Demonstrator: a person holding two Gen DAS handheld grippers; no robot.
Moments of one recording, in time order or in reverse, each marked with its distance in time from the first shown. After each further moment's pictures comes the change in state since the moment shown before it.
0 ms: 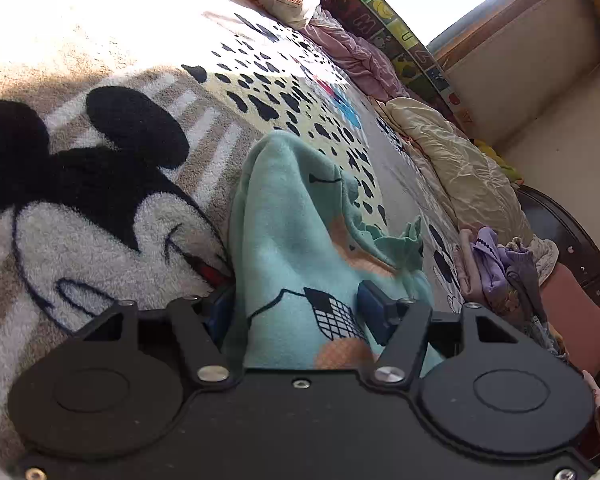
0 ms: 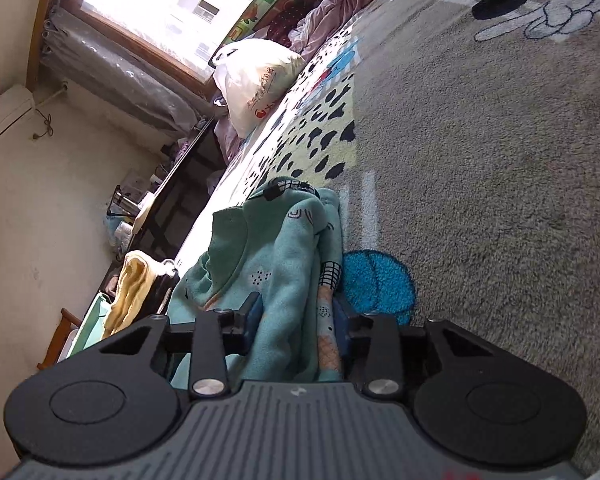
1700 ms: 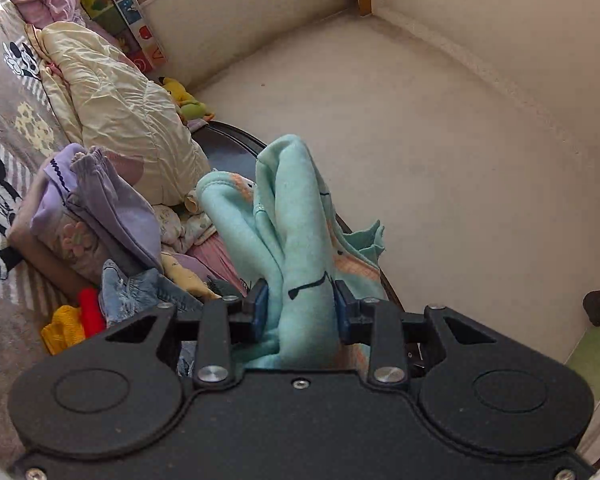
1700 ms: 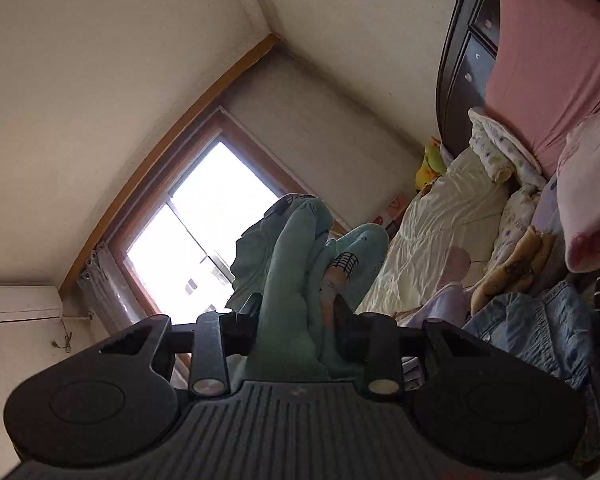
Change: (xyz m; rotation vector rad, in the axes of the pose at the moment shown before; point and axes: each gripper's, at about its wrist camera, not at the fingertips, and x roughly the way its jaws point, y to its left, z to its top) left arm 0.087 -0.371 -0.084 0.087 0.155 -0.910; right arm -0.436 -0.041 0.117 -0.144 -0.912 -0.130
